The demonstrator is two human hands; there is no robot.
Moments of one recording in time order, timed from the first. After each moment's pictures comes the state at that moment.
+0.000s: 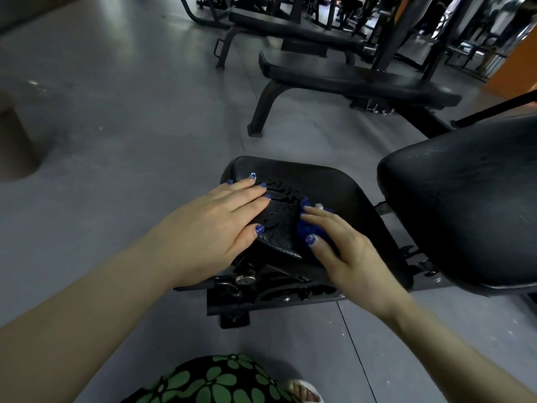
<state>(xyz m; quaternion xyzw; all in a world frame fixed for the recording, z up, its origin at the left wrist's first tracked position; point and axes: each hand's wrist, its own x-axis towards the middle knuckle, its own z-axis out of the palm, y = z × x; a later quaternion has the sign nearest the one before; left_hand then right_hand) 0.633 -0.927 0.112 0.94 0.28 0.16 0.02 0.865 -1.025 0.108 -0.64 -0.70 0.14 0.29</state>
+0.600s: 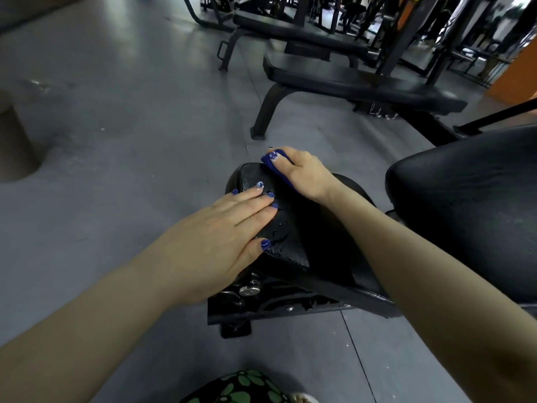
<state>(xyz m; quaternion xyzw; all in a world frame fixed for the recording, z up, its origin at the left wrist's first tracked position) 0.633 -0.922 0.106 0.95 0.28 0.17 0.01 0.856 -0.855 0.131 -0.67 -0.68 0.19 0.22</state>
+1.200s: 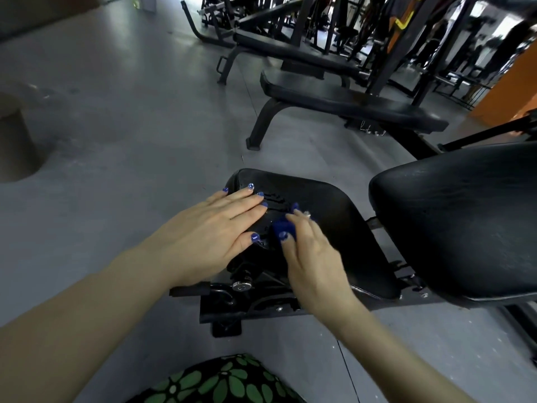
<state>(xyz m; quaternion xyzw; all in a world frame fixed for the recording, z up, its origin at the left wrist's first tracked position) 0.626 -0.929 0.115 0.94 0.29 0.15 0.00 0.808 -1.014 0.106 -0.71 -0.65 0.04 0.27</state>
